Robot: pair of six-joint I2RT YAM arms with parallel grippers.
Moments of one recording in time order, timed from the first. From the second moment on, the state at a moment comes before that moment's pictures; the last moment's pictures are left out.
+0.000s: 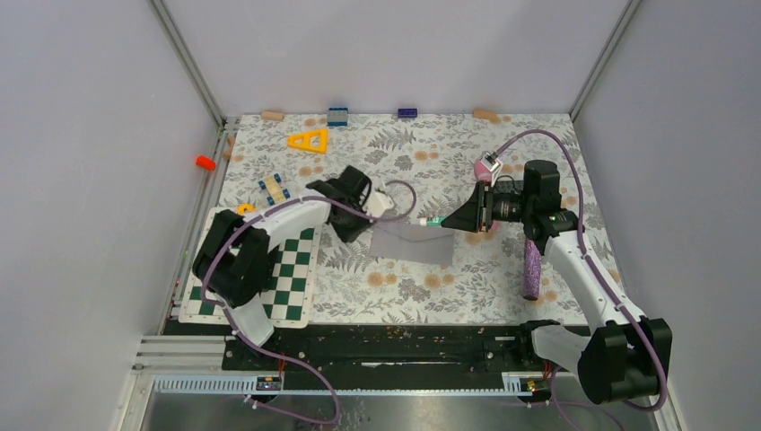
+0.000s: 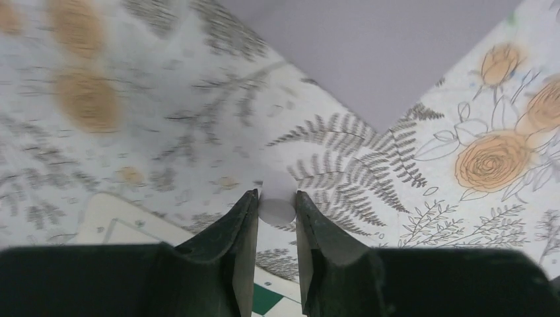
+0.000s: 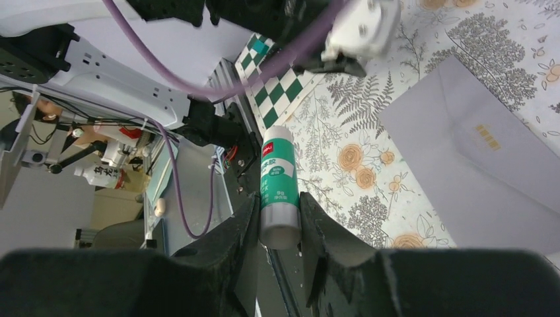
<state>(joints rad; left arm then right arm) -0.62 1.74 1.13 -0.64 0.06 0.49 0.14 1.12 0.83 -0.25 -1.12 0.32</state>
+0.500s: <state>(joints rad) -0.34 1.49 1.33 -0.34 0.75 0.00 0.13 1.23 0.82 0.38 -1.17 0.86</state>
